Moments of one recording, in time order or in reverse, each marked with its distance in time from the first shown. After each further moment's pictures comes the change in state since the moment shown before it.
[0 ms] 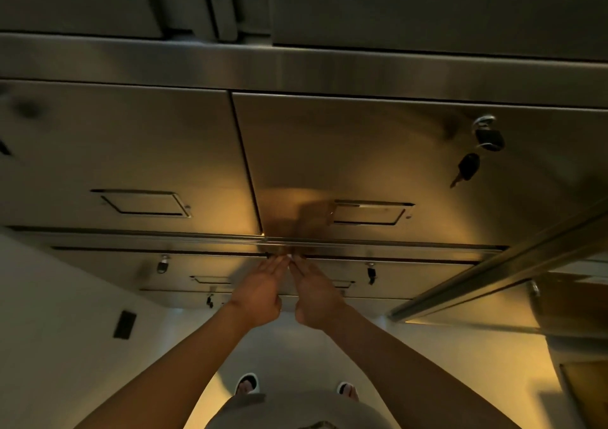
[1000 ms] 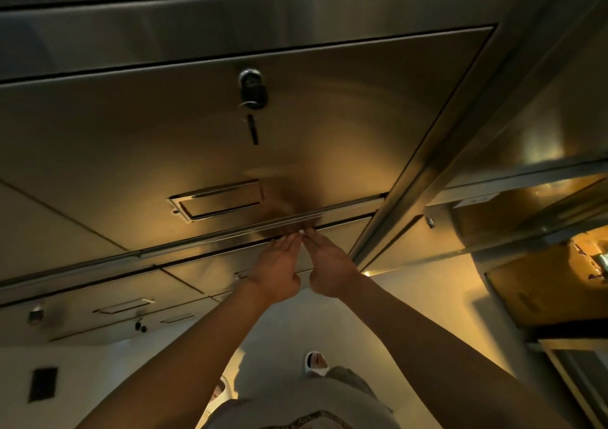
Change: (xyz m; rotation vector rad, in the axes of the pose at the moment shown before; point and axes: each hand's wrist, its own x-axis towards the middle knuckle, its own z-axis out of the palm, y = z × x) left_hand 0.117 0.205 0.053 0.037 -0.156 0.200; right_hand -0.125 0.175 -0.069 0.070 0.171 0.288
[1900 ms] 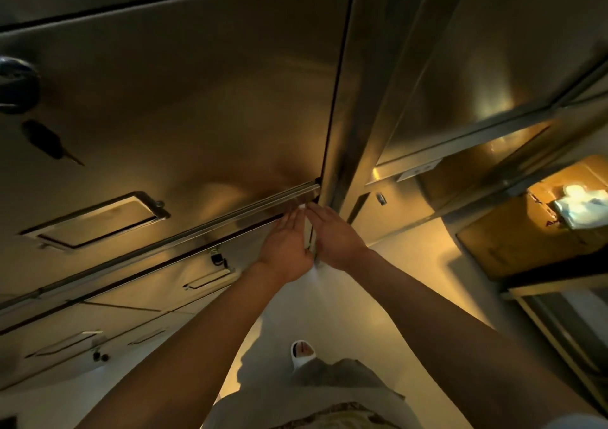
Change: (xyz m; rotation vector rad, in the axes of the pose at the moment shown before) left_hand 0.092 0.122 0.029 -0.030 -0.005 0.047; right_hand -0.020 0.141 -0.035 -0.088 0.088 0.064
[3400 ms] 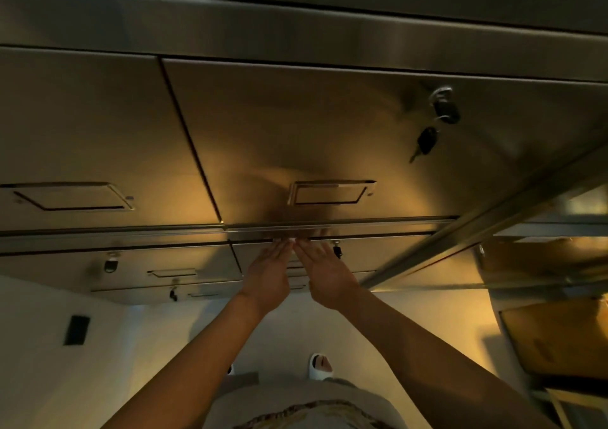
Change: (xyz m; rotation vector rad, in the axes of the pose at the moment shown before) left_hand -0.205 -0.230 -0.028 -0.158 0.298 -0.183; right_hand 0.035 -0.263 0.087 -0.275 -0.160 -0.347
